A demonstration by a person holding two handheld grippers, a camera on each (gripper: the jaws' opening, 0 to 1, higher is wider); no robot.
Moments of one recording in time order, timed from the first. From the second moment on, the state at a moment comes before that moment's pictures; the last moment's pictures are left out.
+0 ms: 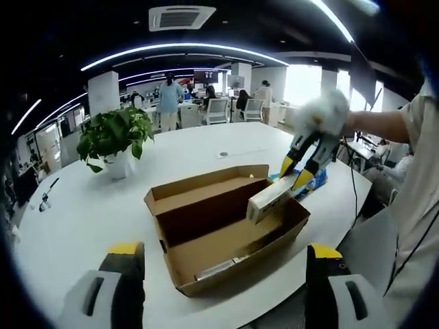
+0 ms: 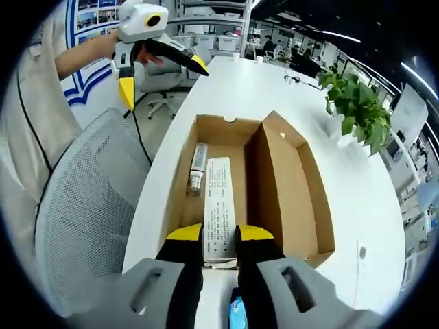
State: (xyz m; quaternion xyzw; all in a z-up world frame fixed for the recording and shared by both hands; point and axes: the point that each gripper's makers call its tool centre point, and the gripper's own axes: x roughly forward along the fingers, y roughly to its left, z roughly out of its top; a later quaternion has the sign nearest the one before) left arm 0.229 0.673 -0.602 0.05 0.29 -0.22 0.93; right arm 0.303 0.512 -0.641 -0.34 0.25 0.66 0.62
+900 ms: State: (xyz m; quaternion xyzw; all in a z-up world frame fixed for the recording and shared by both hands) left arm 0.233 0.652 -0.604 0.06 0.30 -0.25 0.92; right arm 0.341 0.429 -0.597 -0.35 0.25 0.62 0.66
